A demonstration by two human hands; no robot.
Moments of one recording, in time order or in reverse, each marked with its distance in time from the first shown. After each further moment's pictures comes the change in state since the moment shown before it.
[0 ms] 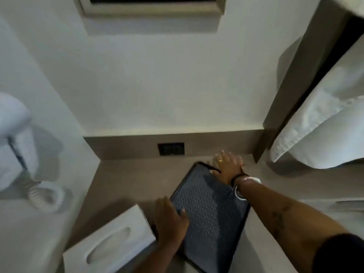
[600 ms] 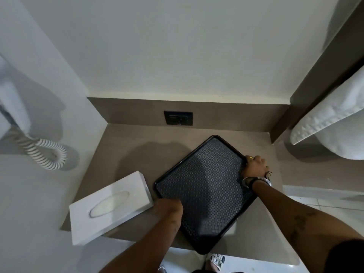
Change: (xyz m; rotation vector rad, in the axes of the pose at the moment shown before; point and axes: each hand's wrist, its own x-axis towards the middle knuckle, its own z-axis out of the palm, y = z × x) left_hand -0.009 -0.005 0.045 -0.580 -0.163 -0.922; right_hand -0.021 0.068 0.081 0.160 0.019 0.282
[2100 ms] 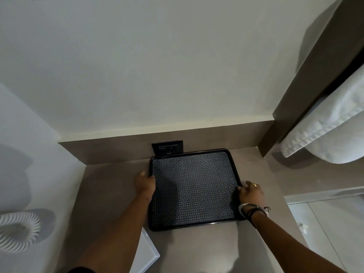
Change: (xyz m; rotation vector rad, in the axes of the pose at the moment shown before) left_hand 0.139 0.177 -0.026 -0.064 -0.066 0.567; right_hand -0.018 -0.035 0.021 0.586 0.131 0.410
